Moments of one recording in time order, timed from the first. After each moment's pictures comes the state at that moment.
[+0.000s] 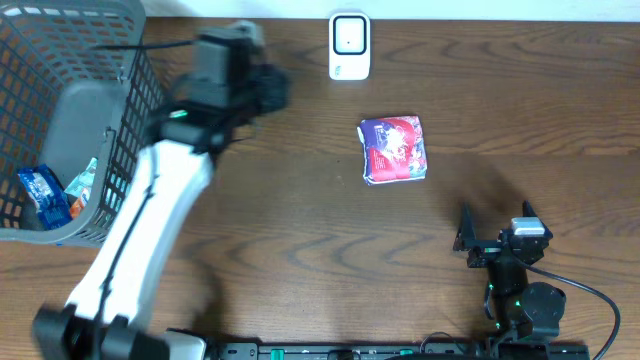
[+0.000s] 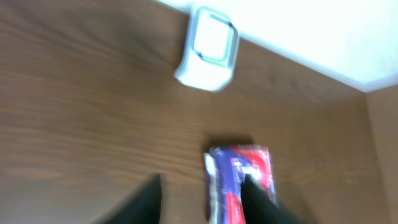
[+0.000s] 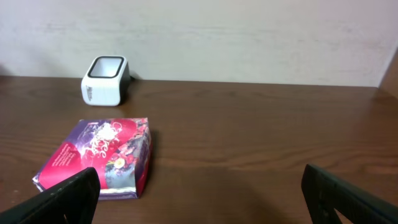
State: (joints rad) left arm -0.25 1.53 1.43 -0.59 0.19 -0.58; right arm -0.04 0.01 0.01 -0.07 -0.07 -0.01
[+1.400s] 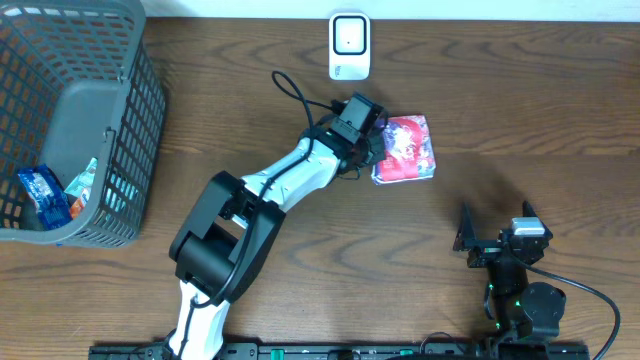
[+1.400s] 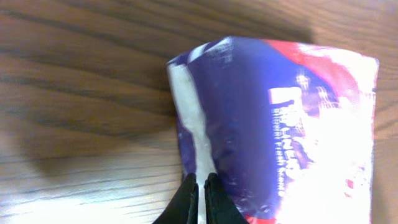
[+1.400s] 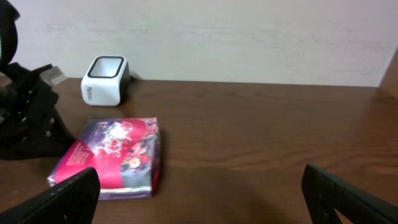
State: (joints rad) left arm -0.64 2.09 1.42 -0.29 0.13 -0.84; right arm -0.04 0.01 0.01 -0.07 -0.07 -0.01
